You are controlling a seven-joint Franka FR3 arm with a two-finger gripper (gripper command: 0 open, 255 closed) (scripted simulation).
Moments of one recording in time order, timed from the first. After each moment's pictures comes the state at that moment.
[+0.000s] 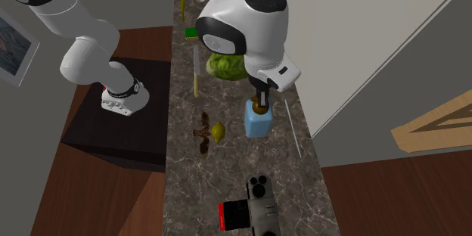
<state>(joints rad) -0.04 0.09 -0.17 -1.85 0.06 2.03 -0.31</state>
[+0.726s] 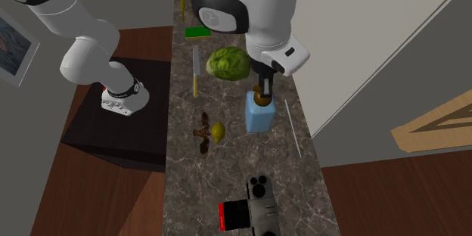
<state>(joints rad) -0.04 0.08 -0.17 -1.72 0.06 1.89 -0.30</state>
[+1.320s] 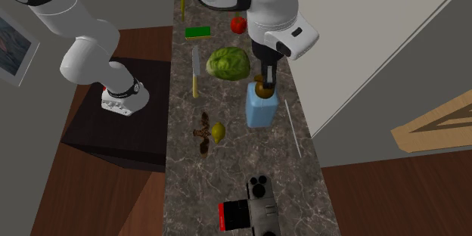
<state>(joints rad) -0.04 0.09 -0.18 -1.59 0.06 1.77 -0.29</state>
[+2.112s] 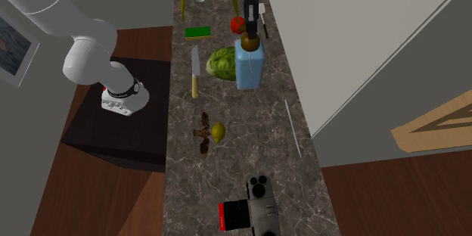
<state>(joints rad) 0.07 -0.10 -0.06 -1.68 0.01 1.68 -0.06</state>
